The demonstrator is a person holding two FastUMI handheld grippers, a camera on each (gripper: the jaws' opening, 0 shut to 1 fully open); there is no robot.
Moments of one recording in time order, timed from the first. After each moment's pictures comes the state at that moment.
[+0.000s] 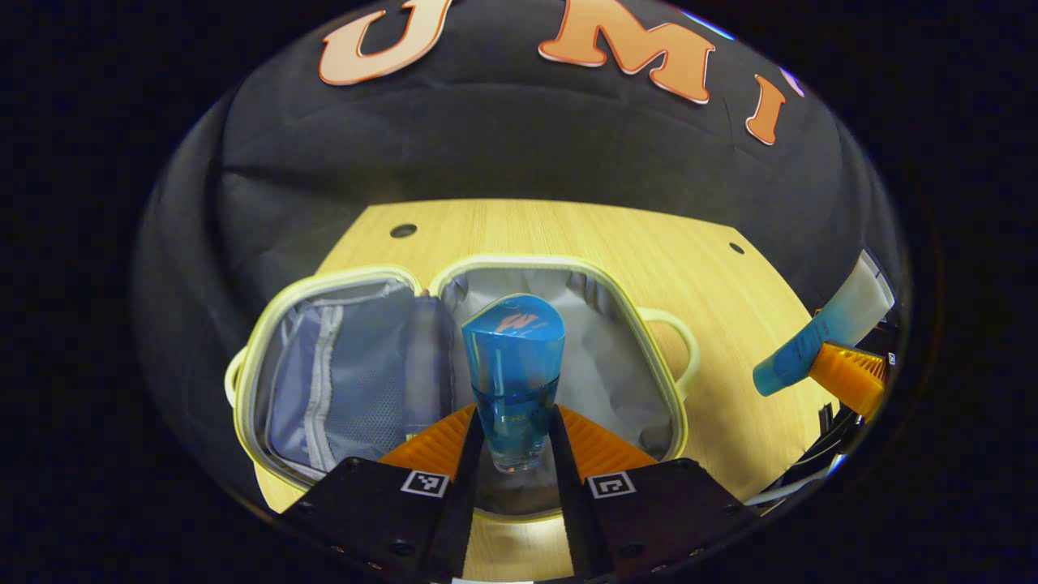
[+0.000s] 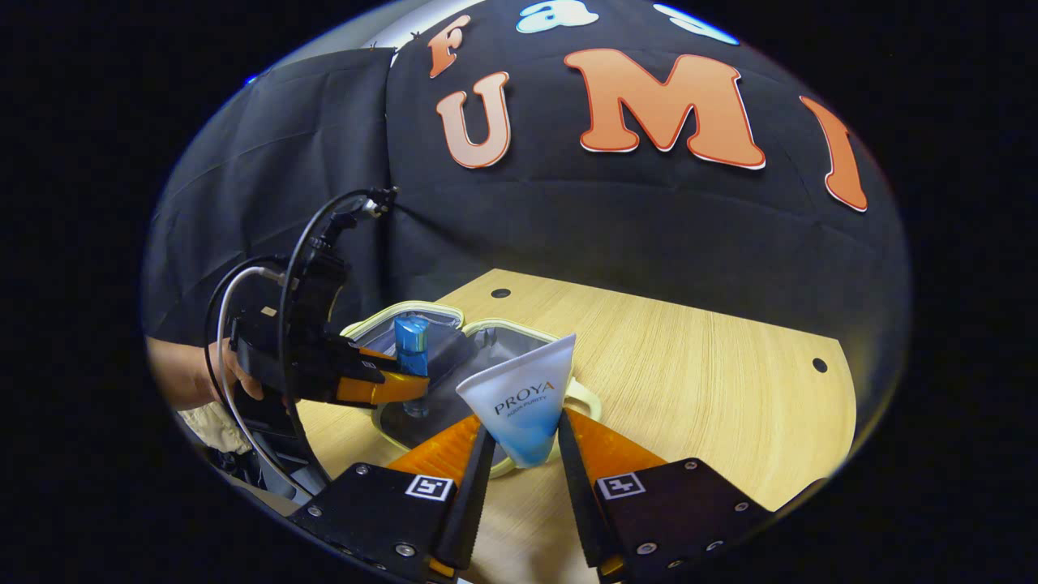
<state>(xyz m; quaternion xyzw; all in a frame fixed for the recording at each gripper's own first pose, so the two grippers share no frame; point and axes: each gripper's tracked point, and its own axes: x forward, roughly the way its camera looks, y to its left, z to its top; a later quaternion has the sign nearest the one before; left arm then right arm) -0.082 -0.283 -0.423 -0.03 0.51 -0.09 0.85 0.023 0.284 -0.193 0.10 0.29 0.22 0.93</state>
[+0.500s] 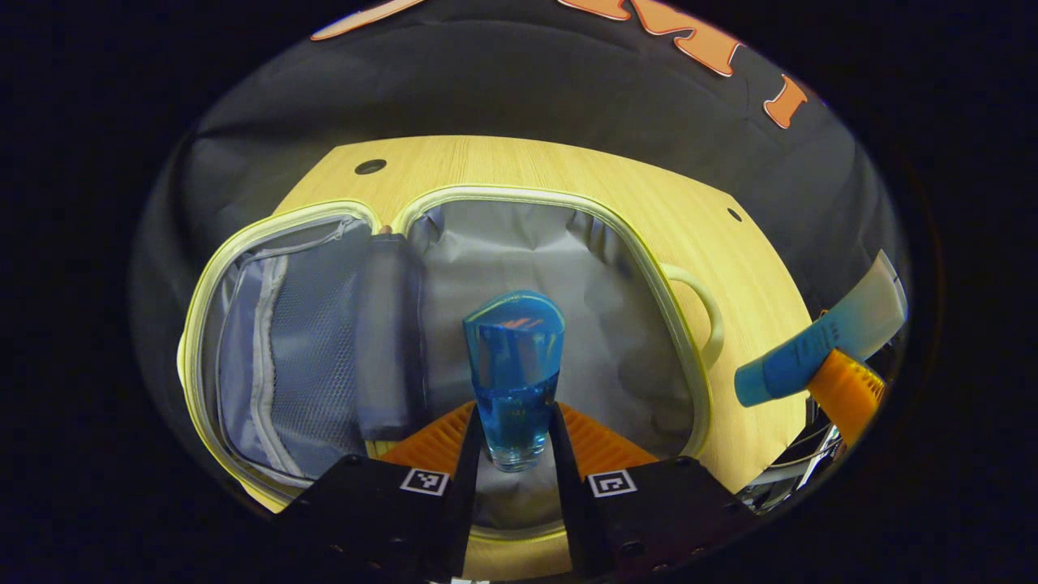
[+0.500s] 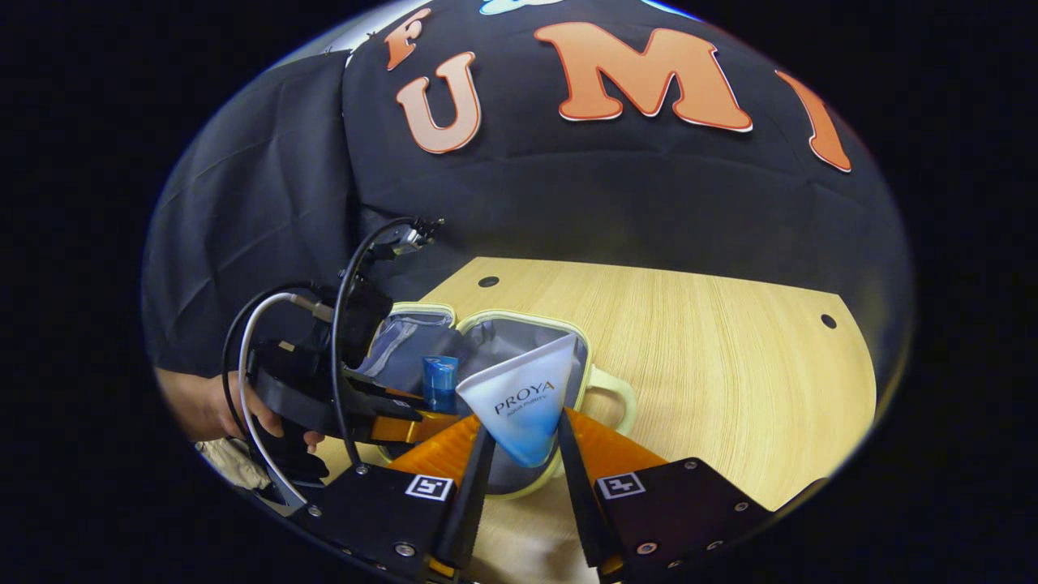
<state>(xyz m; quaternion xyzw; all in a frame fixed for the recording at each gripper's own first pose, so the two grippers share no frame) -0.078 -0.294 -0.473 -0.06 0.58 -0.13 0.80 0.037 0.321 -0.215 0.13 0.34 0.17 0.92</state>
